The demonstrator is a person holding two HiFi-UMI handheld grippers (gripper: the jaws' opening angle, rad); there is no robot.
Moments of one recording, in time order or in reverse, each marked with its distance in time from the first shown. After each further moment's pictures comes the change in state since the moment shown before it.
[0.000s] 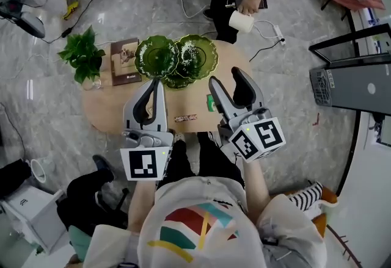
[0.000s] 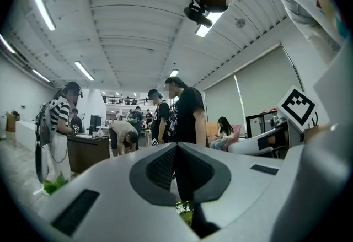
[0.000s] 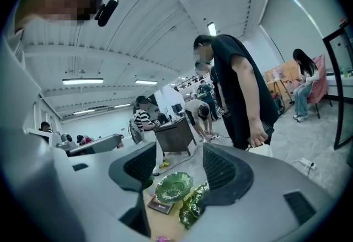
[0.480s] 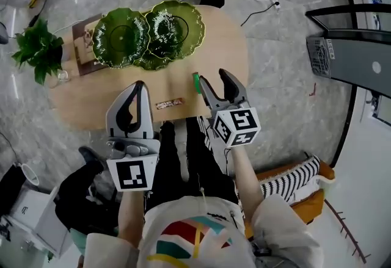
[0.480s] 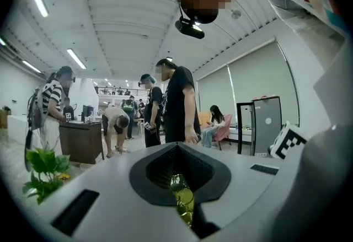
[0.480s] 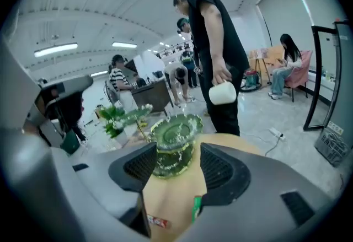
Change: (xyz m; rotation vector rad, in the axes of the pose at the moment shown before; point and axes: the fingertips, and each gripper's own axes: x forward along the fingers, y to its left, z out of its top) left arm 0.008 -0.028 -0.131 -0.011 0.110 -0.084; right arm -0.012 -0.111 -0.222 -0.001 0.364 -0.237
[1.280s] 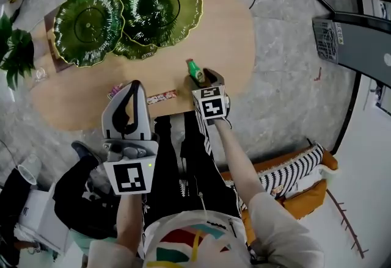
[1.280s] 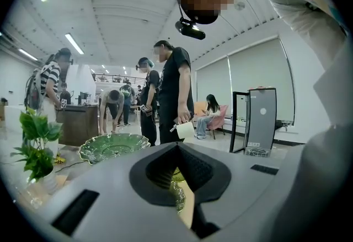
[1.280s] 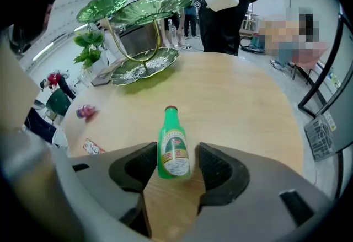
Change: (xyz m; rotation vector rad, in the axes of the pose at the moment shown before) left arm 0.011 -0.028 -0.111 -0.048 0.103 -0.033; right arm 0.089 -0.064 -0.251 -0.091 0.520 -0.099
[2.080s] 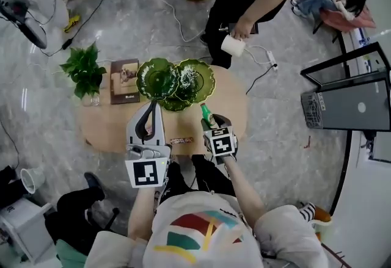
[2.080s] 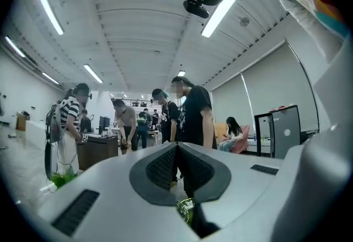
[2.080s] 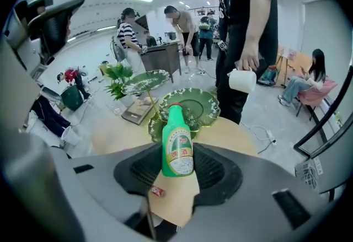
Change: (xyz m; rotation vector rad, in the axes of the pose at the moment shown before) left arm -0.062 0.062 0.198 0.036 -0.229 0.197; right arm -0.182 0.064 0.162 -0.157 -0.143 0.035
